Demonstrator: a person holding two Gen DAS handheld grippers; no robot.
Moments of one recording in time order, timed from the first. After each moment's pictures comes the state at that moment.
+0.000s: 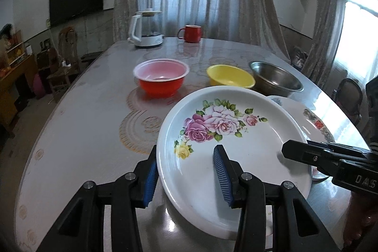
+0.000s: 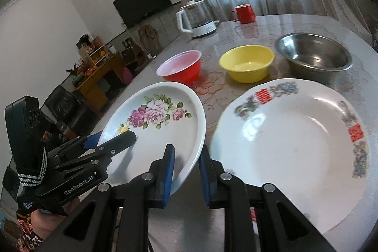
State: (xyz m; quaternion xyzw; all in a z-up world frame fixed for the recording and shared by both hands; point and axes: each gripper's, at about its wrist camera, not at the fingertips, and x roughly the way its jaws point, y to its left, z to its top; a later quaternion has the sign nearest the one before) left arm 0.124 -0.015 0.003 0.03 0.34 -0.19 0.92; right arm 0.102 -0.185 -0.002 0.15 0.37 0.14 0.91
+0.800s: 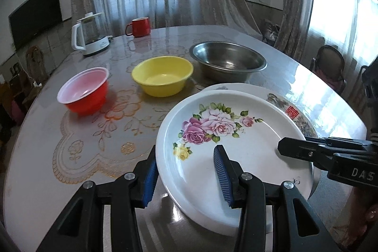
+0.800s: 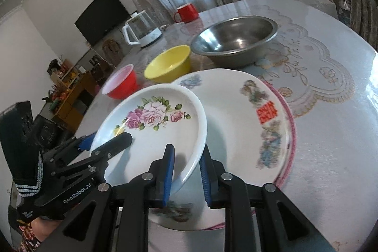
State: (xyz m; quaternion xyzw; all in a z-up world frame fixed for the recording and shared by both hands) left arm 0.132 -0.138 -0.008 0.11 0.36 -0.27 0.89; right arm 0.075 -0.284 -0.017 0.21 0.39 0.04 0.90
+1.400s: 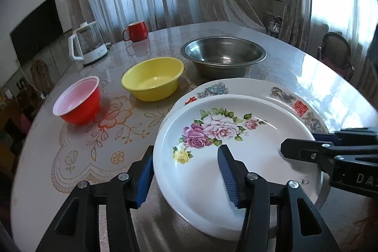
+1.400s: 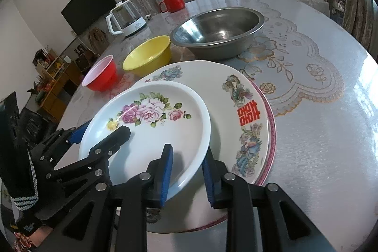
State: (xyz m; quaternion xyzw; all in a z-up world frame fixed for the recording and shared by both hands) left arm 0.130 -0.171 -0.020 0.16 0.34 -0.24 0.89; right arm 0.086 -0.295 -0.023 0.18 0.43 0.01 0.88
